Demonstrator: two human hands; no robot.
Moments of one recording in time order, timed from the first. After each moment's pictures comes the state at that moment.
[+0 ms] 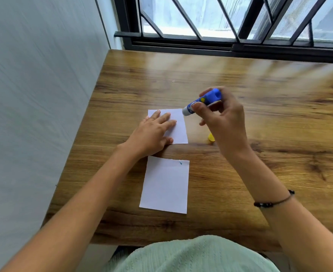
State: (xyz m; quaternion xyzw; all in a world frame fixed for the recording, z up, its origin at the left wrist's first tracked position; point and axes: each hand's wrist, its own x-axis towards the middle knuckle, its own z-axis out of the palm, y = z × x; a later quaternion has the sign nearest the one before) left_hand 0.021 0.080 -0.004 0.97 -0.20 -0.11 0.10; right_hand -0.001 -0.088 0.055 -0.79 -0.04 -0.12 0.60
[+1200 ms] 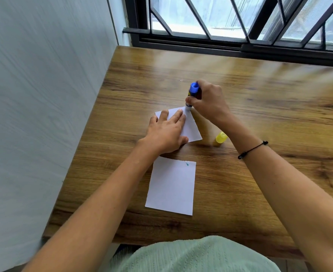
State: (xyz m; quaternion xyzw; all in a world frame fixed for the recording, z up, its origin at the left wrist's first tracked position) left_hand 0.029 0.060 -0.009 0.98 -0.16 -0.13 0.06; right_hand 0.089 -0.070 0.024 -0.95 -0.09 -0.06 0.30
